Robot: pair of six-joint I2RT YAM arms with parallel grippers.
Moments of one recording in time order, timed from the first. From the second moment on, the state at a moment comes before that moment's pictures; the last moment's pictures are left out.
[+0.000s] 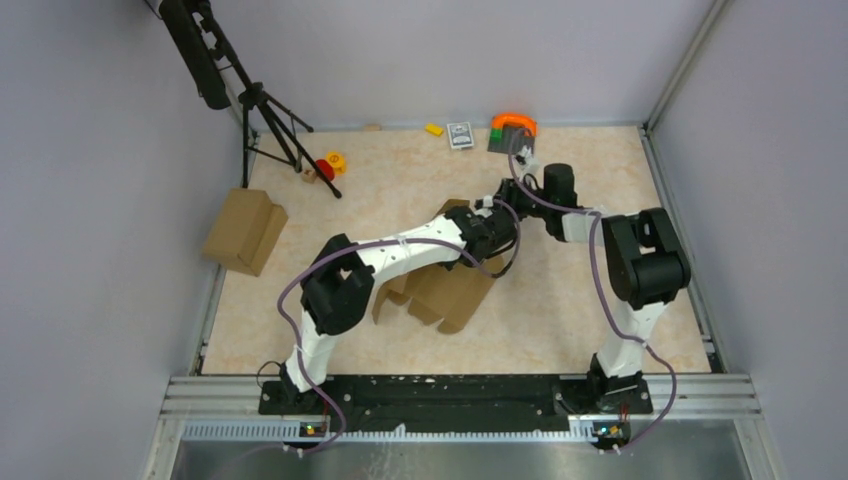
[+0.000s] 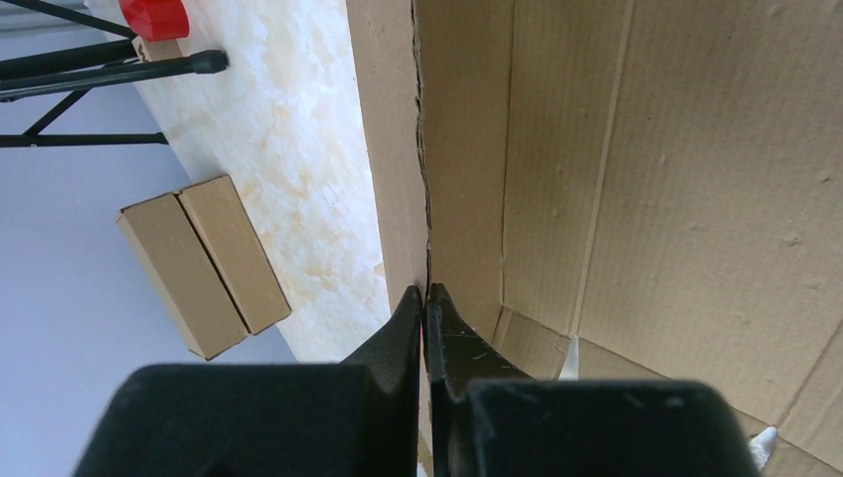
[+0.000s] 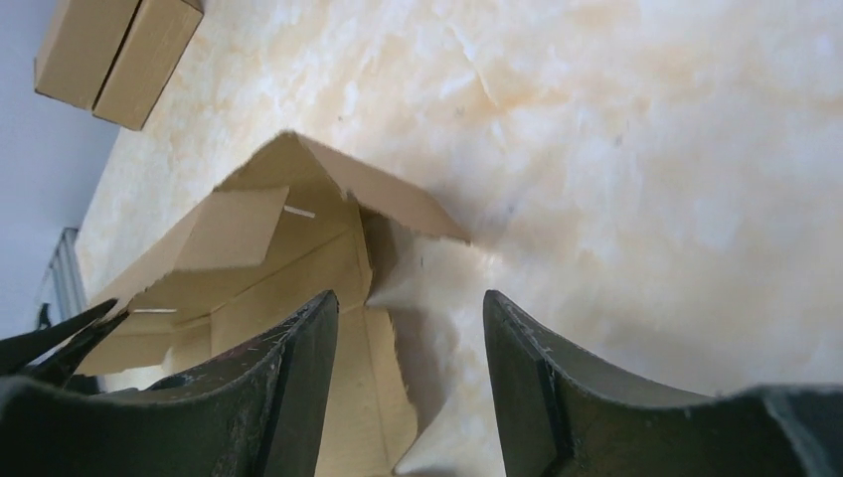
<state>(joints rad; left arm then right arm) -0.99 2.06 1.71 -1.10 -0.75 -0.21 0.22 1.87 0.95 0.43 -0.72 0.38</state>
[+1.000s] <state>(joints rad) -1.02 2.09 1.73 -1.13 -0.75 -0.21 0.33 1.97 1.14 0.33 -0.71 0.07</state>
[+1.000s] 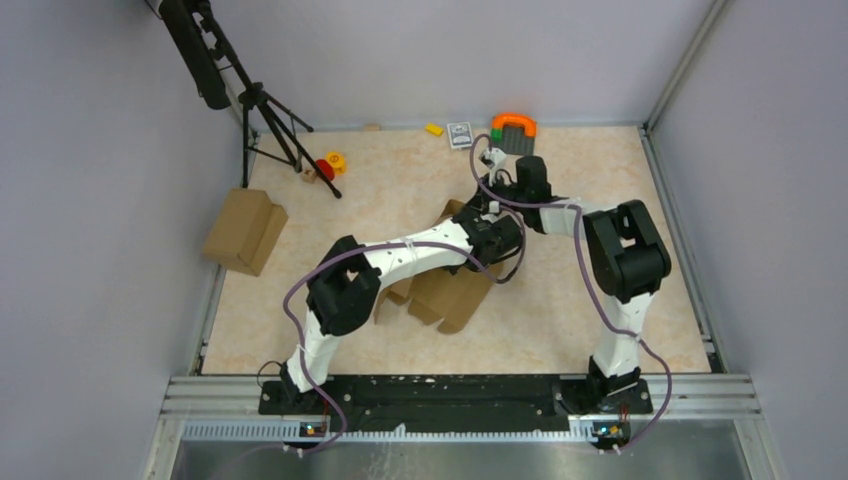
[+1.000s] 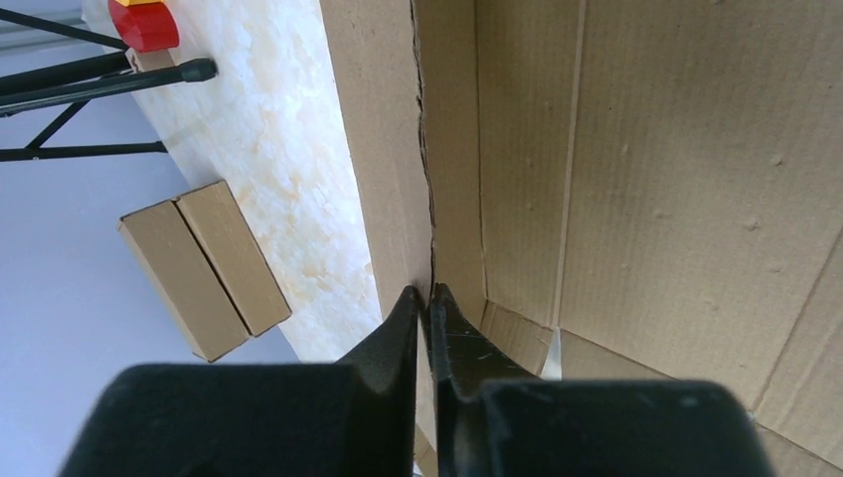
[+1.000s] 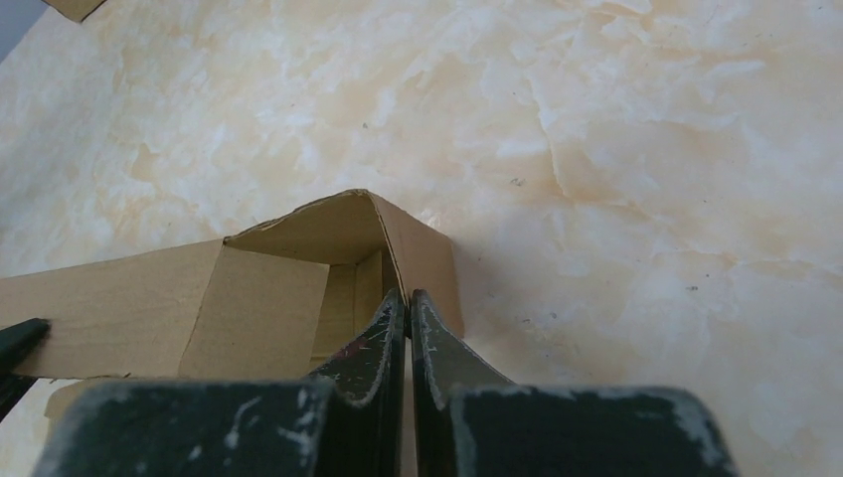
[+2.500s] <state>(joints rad) -0.57 1.77 1.51 -0.84 0.08 -0.22 0.34 1.91 1.09 0.37 -0.69 -0.03</state>
